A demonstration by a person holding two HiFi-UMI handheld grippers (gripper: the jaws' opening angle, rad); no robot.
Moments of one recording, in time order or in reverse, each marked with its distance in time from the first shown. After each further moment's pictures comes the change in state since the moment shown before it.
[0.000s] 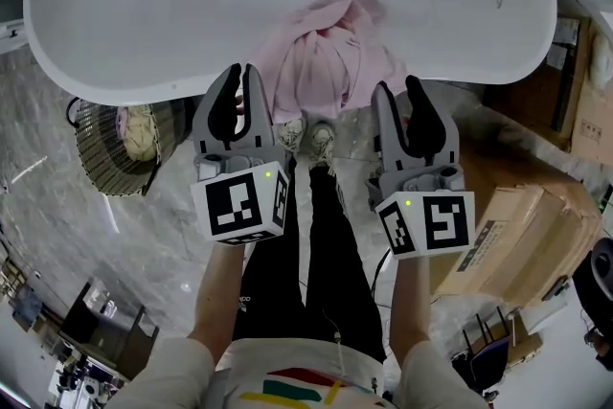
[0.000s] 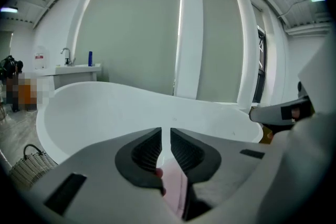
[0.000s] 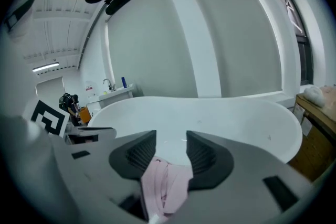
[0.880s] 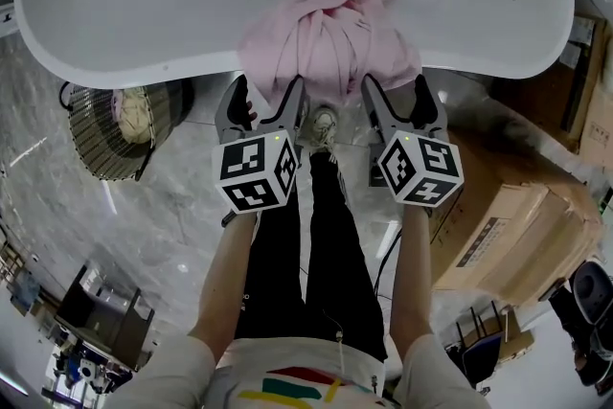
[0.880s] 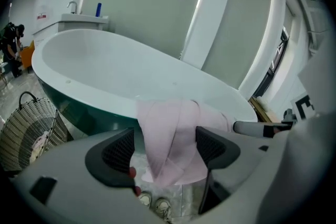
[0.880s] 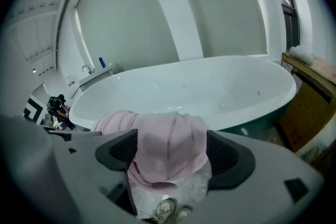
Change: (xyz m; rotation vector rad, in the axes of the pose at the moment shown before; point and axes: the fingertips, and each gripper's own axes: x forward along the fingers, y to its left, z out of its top) left arm 0.016 -0.013 -0.133 -0.201 0.343 -0.045; right arm 0.032 -0.053 -0.141 0.181 0.277 -0.101
